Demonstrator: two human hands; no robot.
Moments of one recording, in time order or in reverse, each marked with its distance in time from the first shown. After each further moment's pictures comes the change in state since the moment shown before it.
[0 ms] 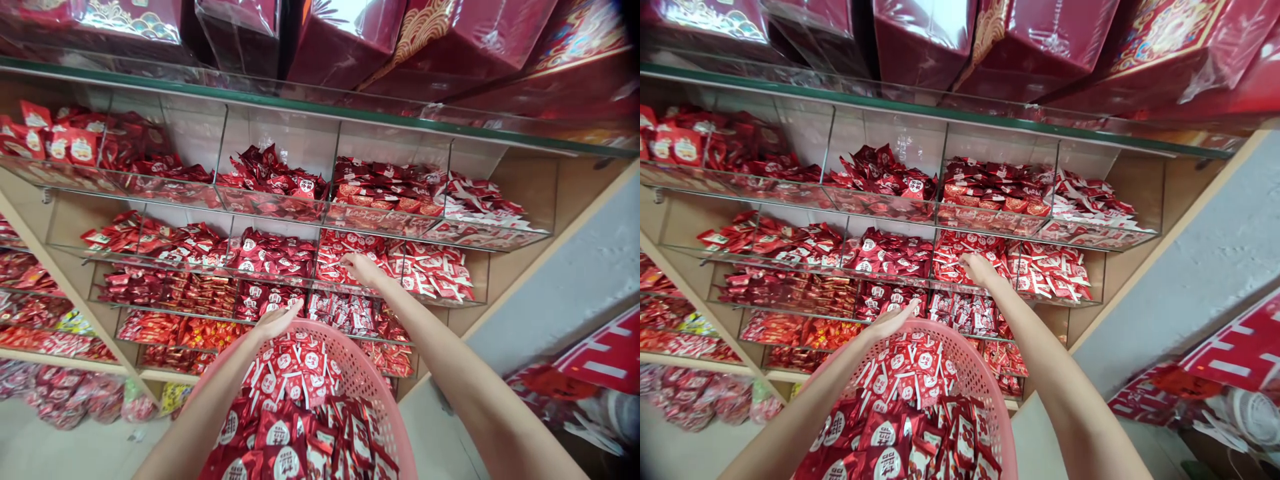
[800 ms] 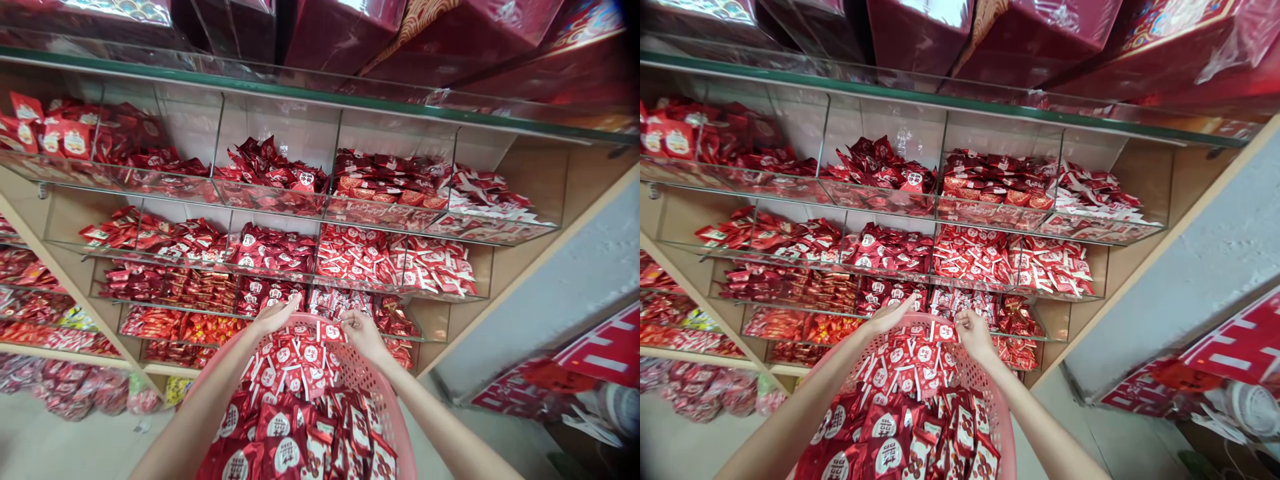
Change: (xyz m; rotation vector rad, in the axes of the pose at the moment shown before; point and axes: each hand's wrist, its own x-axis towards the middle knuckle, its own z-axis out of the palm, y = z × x) left_hand 0.006 -0.010 0.001 0.056 0.012 0.038; right_hand -0.124 -0.043 0.101 0.920 0.202 0.287
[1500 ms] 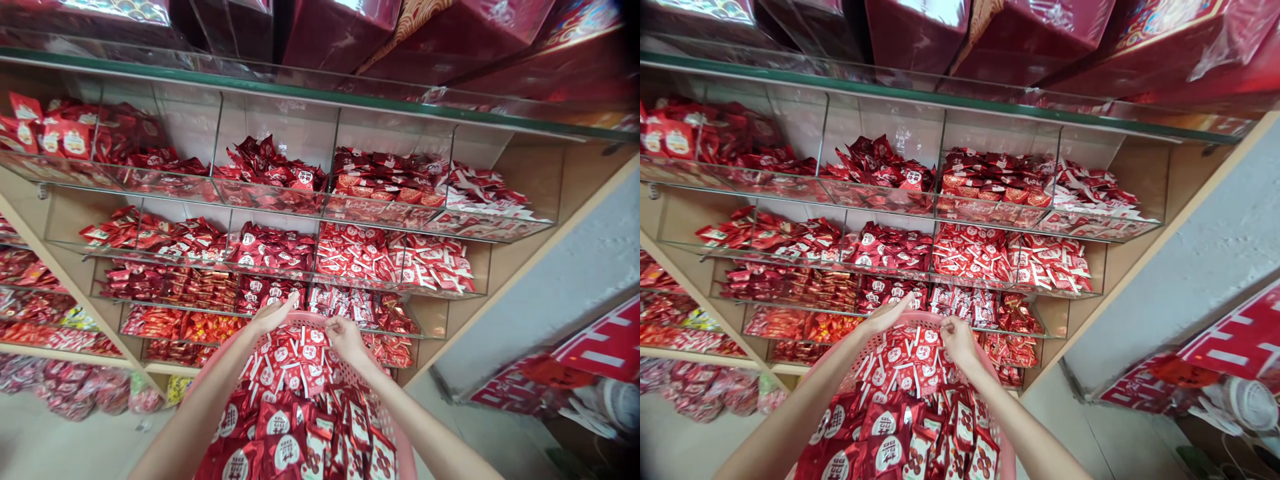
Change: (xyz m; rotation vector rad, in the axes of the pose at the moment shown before) left_hand 0.001 -0.008 0.001 -0.009 0.009 0.012; right_hand -0.011 0.003 0.038 0.020 0.026 0.029
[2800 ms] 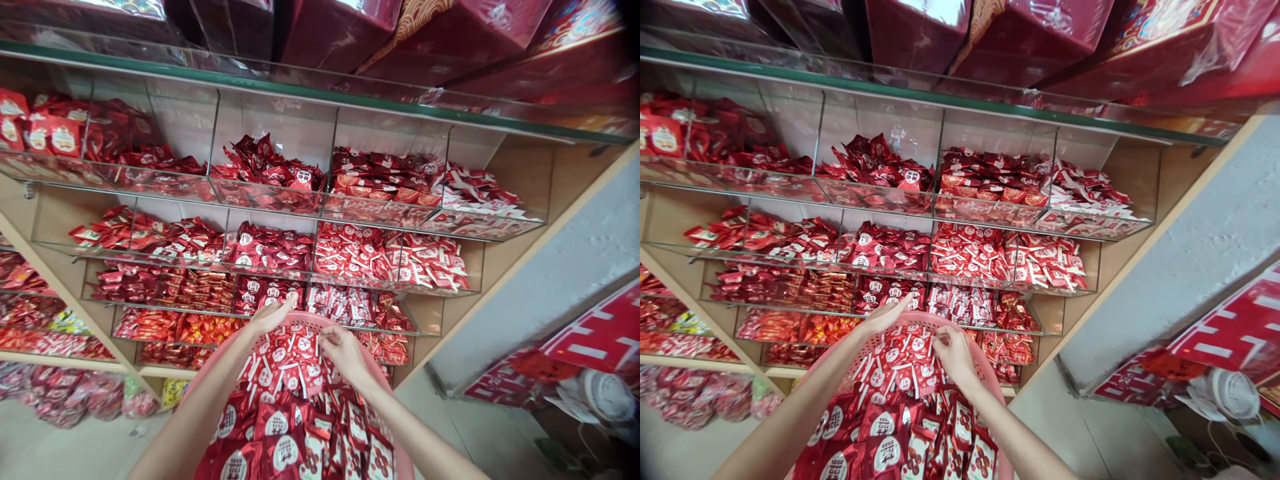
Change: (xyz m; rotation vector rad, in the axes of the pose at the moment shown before) left_hand -0.003 0.004 -0.001 -0.006 0.007 -0.005; right_hand -0.028 -0.016 0.003 0.032 -0.036 0.059
